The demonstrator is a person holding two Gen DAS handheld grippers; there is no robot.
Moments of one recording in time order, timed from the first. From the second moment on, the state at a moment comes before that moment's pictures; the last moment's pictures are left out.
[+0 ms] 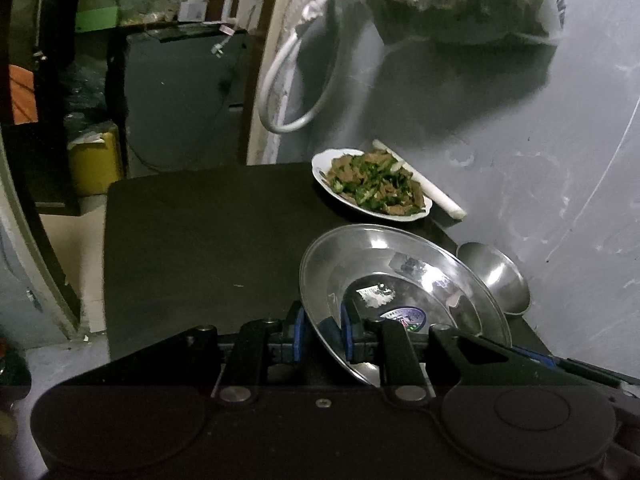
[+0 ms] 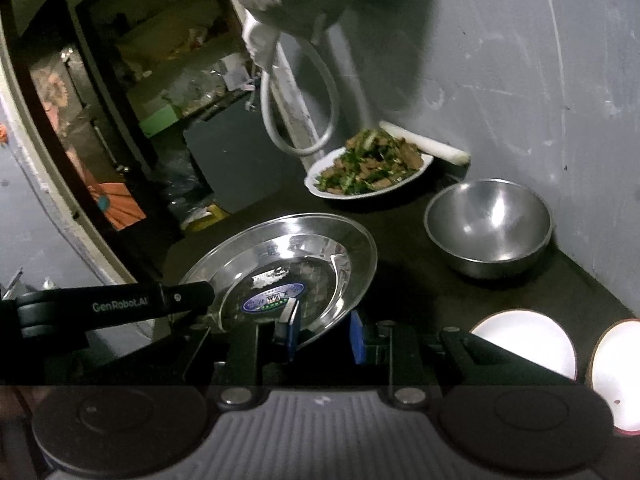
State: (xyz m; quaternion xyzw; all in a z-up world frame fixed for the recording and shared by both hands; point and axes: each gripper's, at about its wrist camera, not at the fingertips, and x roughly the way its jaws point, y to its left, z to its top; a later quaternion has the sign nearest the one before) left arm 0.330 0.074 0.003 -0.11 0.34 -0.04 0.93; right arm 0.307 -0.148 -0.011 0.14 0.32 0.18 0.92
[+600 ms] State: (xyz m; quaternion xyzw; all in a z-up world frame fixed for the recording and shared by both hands) left arm 0.248 0.084 0.021 -0.14 0.32 0.03 0.94; right arm 0.257 -0.140 0.008 0.11 0.30 0.26 0.91
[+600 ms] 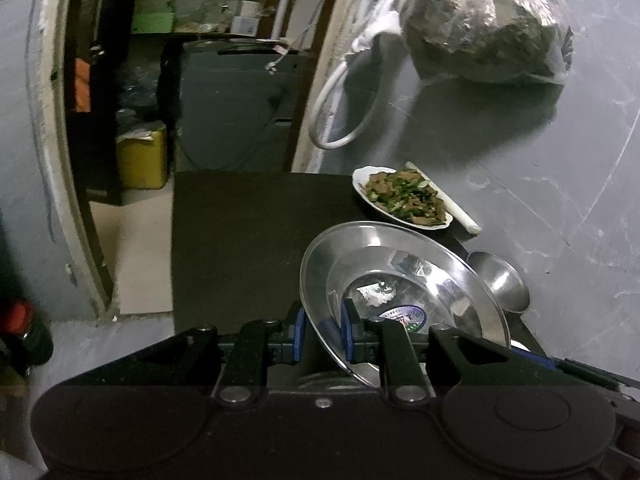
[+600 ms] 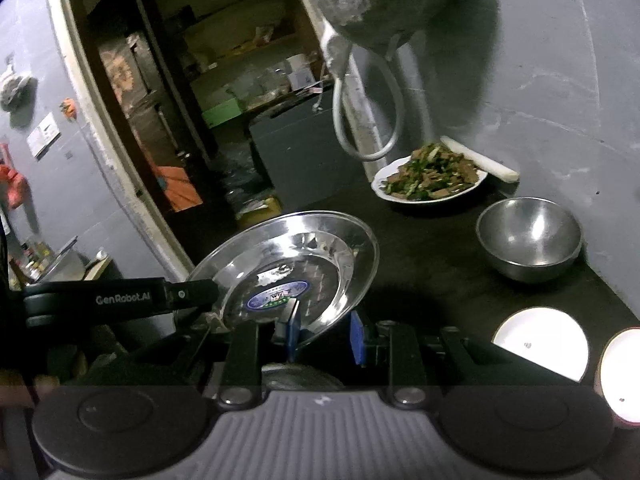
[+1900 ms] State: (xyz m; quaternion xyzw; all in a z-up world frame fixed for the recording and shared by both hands) left arm 0.178 0.086 -0.039 -0.15 0.40 0.06 0.90; right arm 0.200 -0.139 -0.047 0.07 0.38 0.33 0.86
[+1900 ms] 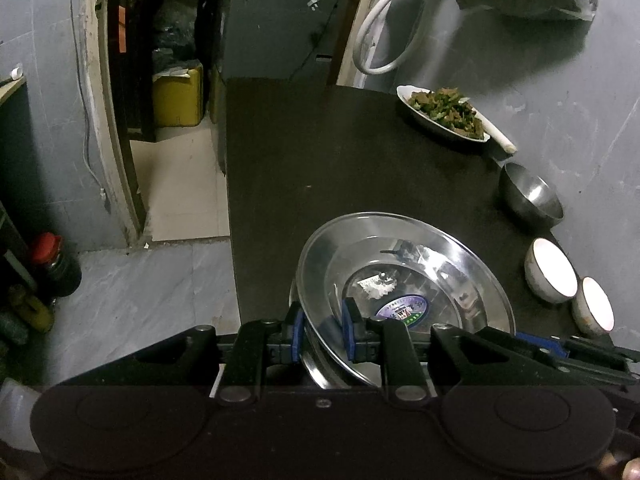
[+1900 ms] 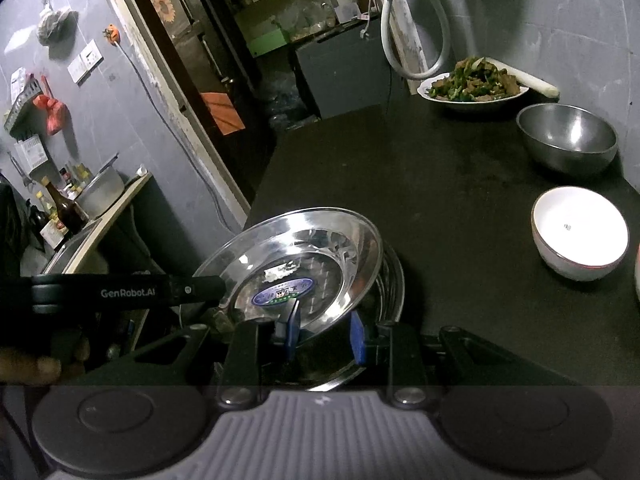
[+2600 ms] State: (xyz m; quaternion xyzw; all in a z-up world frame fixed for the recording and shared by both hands) left arm 0.179 0.083 -0.045 -0.15 0.41 0.07 0.90; right arm 0.205 -0.139 -0.050 0.07 0.40 0.33 0.85
